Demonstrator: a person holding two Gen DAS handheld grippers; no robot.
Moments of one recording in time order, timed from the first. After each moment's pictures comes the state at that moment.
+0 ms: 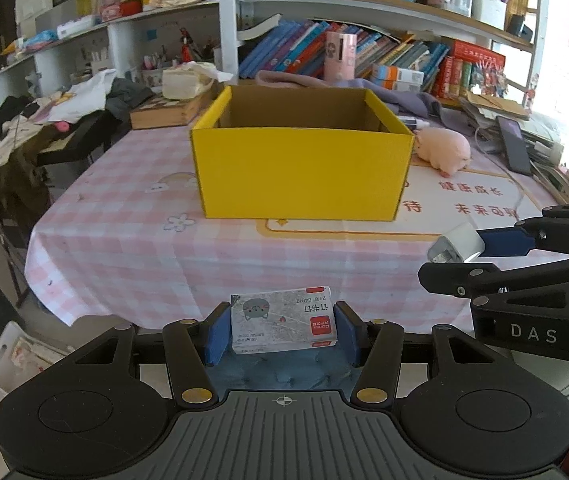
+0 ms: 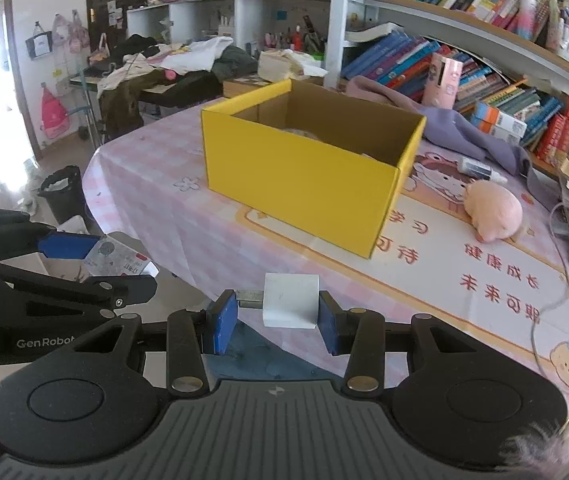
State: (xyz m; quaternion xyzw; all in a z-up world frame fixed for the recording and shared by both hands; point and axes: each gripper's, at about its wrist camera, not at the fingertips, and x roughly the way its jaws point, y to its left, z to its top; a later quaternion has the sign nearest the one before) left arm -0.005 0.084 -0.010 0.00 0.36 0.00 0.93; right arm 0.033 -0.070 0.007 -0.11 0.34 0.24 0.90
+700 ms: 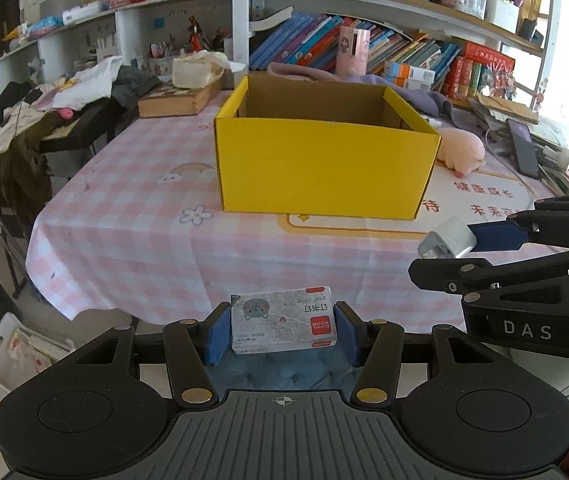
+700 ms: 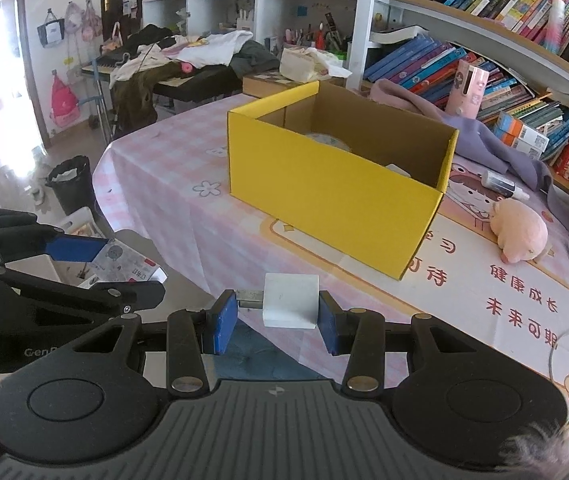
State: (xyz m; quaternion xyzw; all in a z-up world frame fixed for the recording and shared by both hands) left arm 0.004 0.112 -0.016 -0.02 0.38 0.00 0.93; right arm 0.048 -0.037 0.006 -0.13 0.35 0.26 0.89
